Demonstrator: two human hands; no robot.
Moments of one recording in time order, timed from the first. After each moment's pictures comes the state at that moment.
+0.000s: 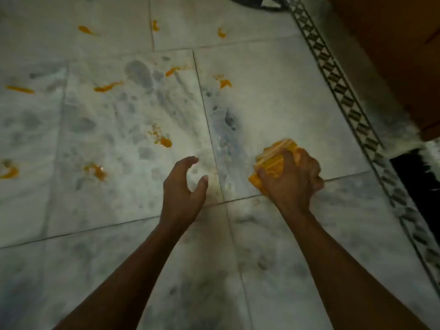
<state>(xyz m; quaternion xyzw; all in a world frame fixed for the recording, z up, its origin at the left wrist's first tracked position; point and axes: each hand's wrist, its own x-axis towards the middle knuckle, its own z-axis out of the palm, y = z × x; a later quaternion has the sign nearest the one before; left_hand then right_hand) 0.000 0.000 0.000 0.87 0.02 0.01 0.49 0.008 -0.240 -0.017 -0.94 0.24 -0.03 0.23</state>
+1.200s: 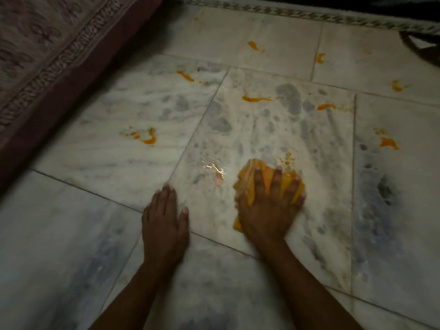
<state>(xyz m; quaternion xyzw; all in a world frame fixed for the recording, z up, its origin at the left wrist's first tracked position) -0.058 0.258 -0.122 0.94 0.27 0.10 0.15 0.074 0.067 -0.113 -0.99 -0.09 -0.04 0.12</state>
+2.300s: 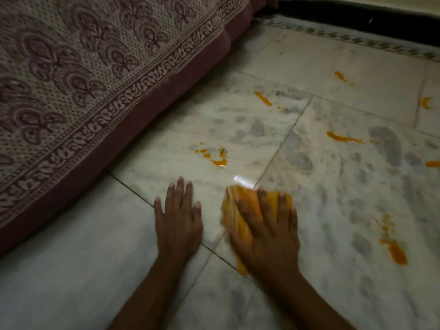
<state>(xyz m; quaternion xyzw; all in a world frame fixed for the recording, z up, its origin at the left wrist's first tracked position) -0.043 0.401 -0.121 0.91 0.39 0.09 0.09 0.059 0.214 -0.119 -0.92 -0.35 -0.11 0.16</state>
